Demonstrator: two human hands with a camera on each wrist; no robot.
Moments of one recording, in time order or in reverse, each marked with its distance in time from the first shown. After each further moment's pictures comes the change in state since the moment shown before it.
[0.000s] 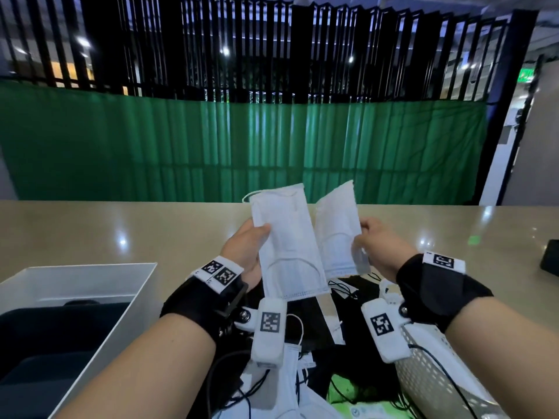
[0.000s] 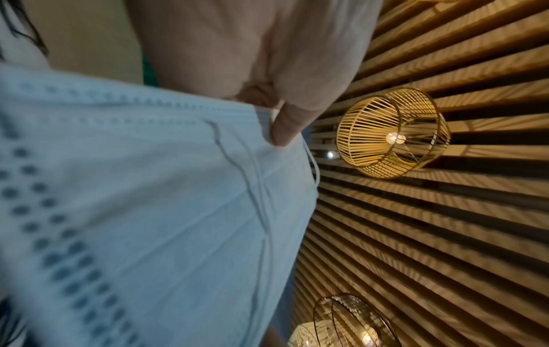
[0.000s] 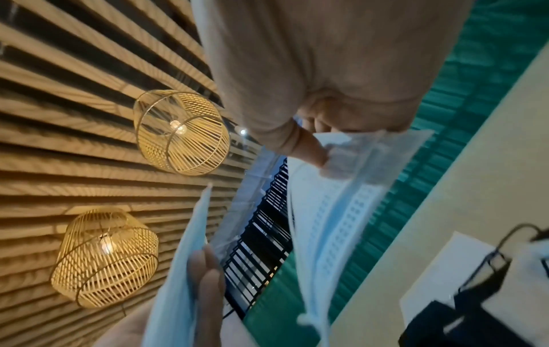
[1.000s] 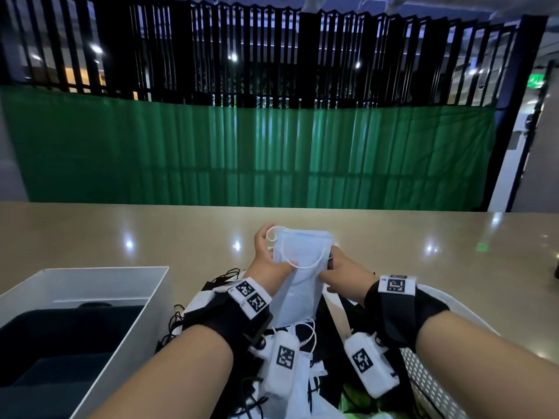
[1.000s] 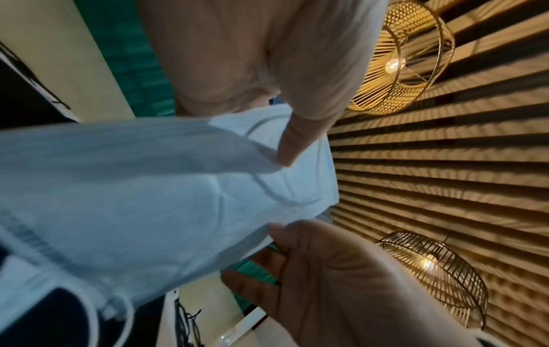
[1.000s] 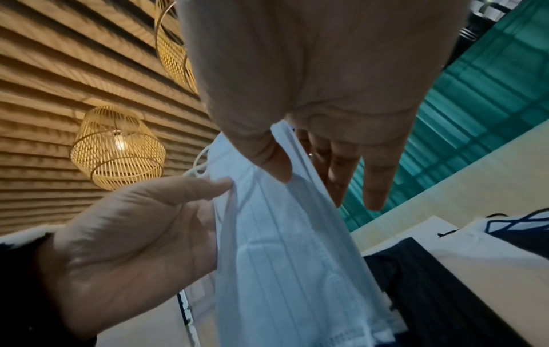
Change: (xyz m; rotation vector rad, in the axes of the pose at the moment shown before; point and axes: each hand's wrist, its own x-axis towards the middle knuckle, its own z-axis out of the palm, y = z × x) left_hand 0.004 -0.030 -0.007 0.512 0.060 0.183; right_hand -0.007 0.019 0.064 -0.291 -0.238 -0.075
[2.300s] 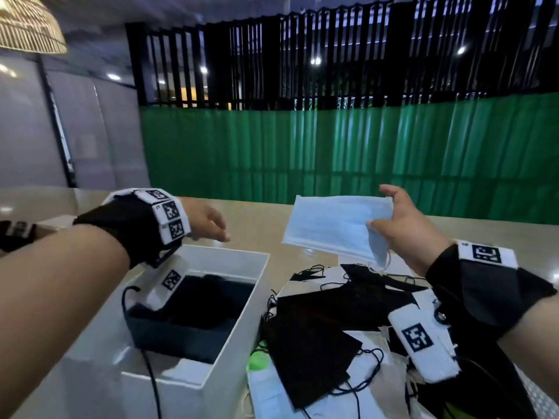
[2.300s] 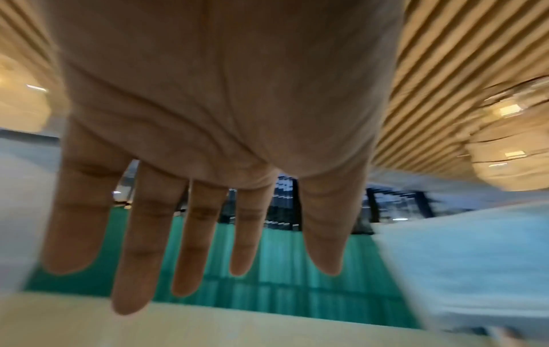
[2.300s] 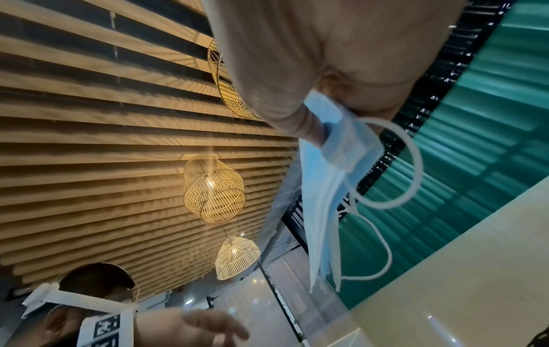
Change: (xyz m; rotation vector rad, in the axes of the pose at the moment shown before) left_hand -0.071 0.140 -0.234 1.480 -0.070 -0.410; right_hand -0.004 -0.106 0.031 0.245 0.150 -0.227
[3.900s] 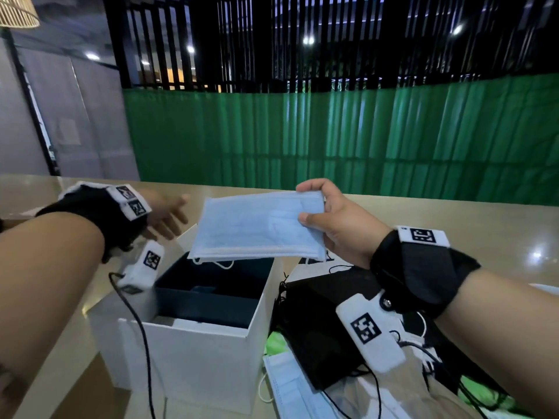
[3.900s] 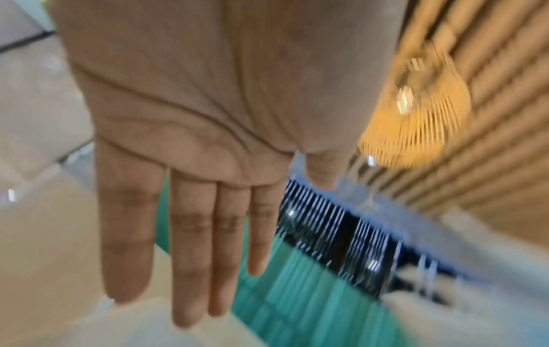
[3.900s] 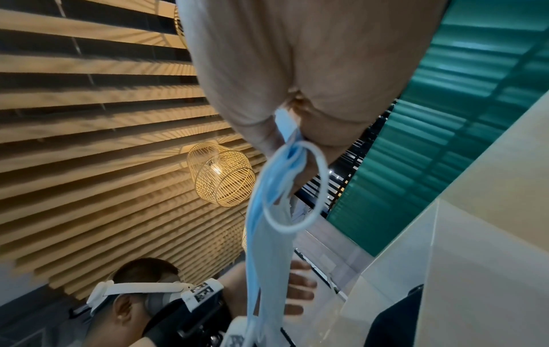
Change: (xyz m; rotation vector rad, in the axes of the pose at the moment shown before) left_hand 0.038 -0.090 0.028 -0.709 -0.074 -0.272; right_hand -0.021 -0.028 0.089 0.457 -0.492 0.007
